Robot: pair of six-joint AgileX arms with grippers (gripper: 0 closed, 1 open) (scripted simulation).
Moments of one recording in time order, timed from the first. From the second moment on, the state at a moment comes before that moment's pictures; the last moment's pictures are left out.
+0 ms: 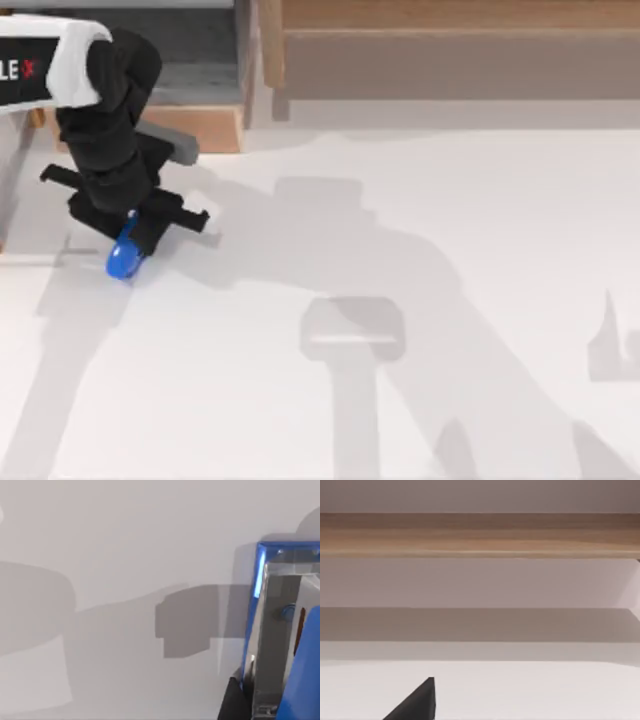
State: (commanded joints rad) left arm -0.22 2.22 1.56 -0.90 0.00 0.22; right arm 0.00 0.00 0.00 0.00 0.00 0.00
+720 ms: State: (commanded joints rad) left arm -0.21 2.17 1.63 -1.00 0.01 0.22; right arm 0.00 0.00 0.00 0.00 0.00 0.00
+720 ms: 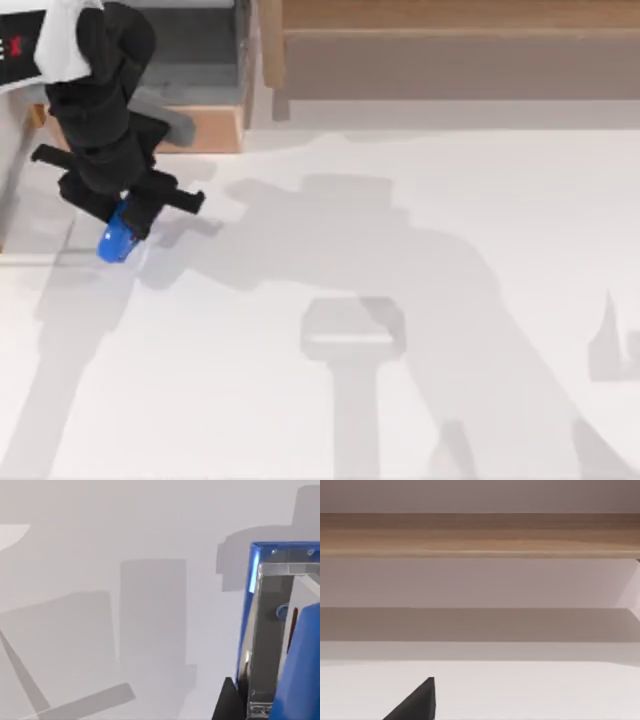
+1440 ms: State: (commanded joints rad) left arm 0.03 2.11 1.99 -1.17 0.00 0.26; right arm 0.00 0.00 0.00 0.00 0.00 0.00
